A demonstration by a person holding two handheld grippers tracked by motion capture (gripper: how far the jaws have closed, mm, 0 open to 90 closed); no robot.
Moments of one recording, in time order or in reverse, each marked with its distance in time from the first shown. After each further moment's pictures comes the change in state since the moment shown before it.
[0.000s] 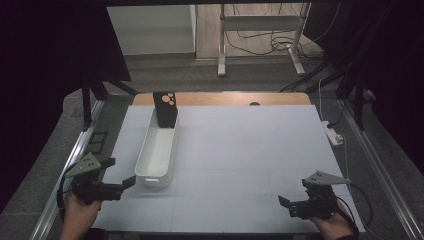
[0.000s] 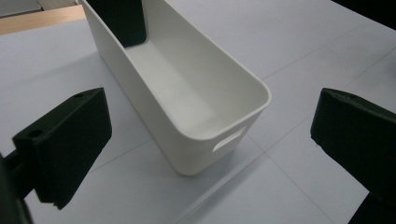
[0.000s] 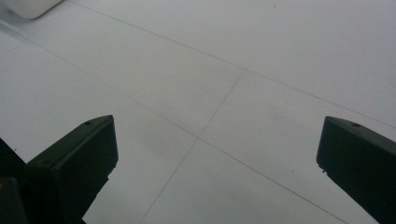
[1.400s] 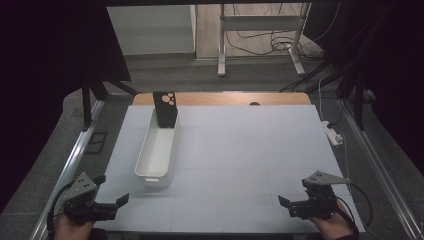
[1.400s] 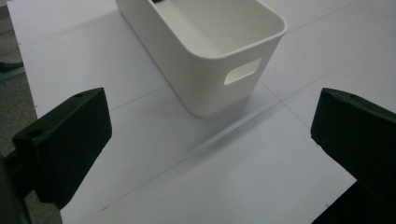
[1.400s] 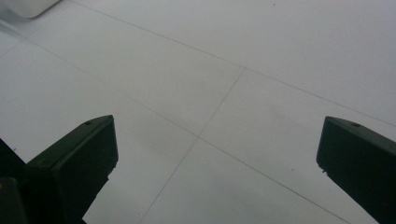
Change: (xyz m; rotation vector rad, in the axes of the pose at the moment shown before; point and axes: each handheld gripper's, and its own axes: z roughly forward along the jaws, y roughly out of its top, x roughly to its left) left arm -0.014 -0.039 -0.014 0.079 0.096 0.013; right arm 0.000 0.000 0.000 0.004 -0.002 0.002
